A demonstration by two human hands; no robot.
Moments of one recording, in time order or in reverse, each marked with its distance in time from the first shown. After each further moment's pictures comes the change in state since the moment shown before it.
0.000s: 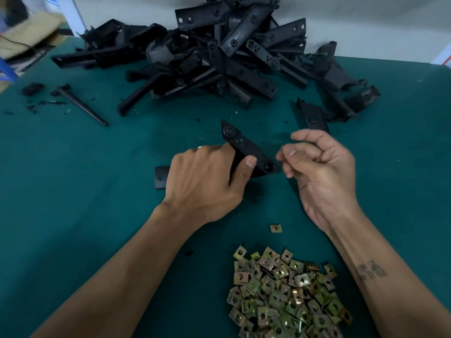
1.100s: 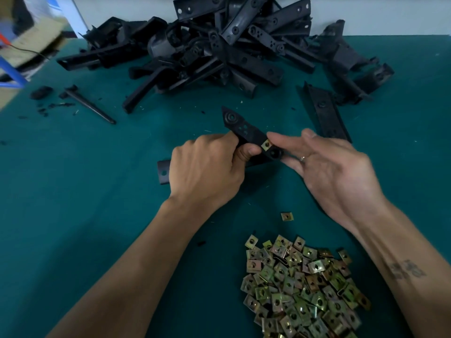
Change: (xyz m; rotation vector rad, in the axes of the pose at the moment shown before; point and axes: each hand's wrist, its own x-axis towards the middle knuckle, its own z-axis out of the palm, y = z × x) left_hand 0.001 -0.002 -0.003 0.002 0.033 -0.040; right_hand -0.014 -0.012 -0.001 -0.038 -0.275 0.172
